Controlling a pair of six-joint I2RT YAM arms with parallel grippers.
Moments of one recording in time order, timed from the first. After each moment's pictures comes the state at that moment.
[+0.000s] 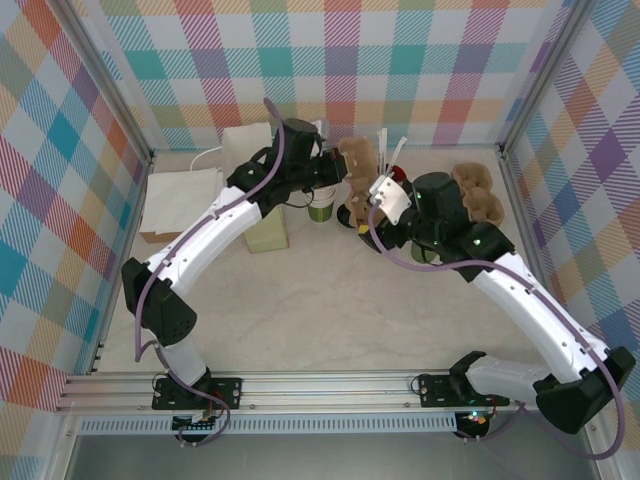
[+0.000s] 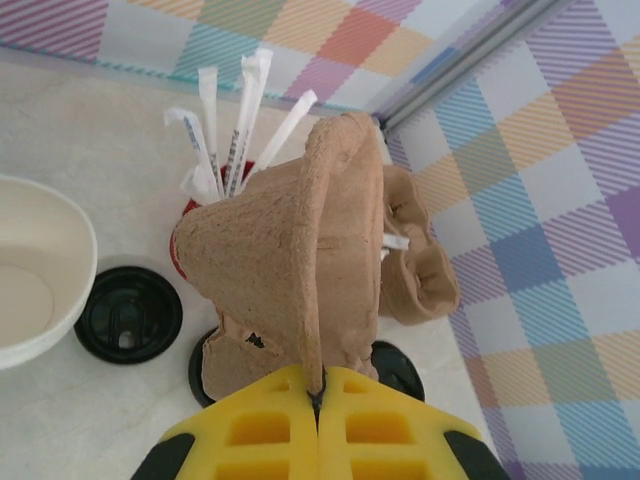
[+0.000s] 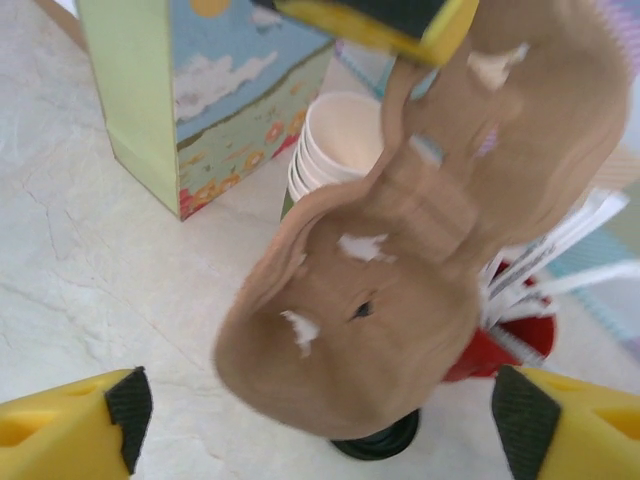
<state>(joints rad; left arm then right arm) -0.66 1.73 1.82 -0.59 0.10 -0.67 0.60 1.13 1.24 -0.65 -0.06 -0.47</state>
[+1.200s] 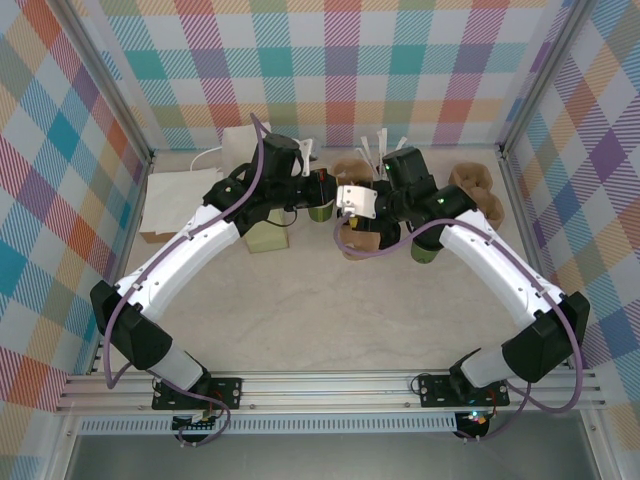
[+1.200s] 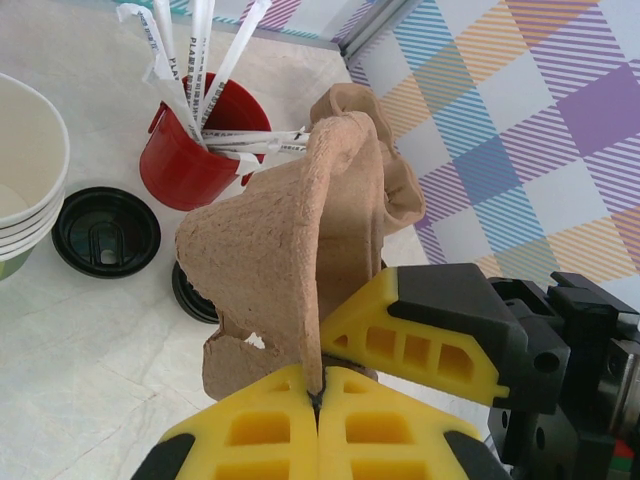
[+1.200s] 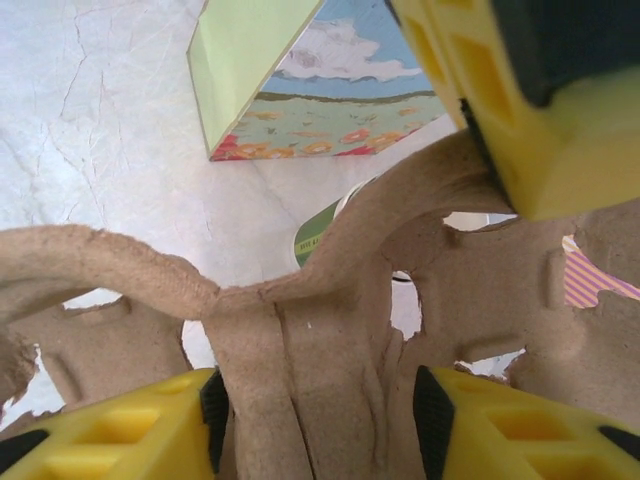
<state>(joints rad) -0.66 1.56 1.64 -0.61 0.23 -0.62 0.57 1.44 1.46 -0.76 -0.24 -1.02</state>
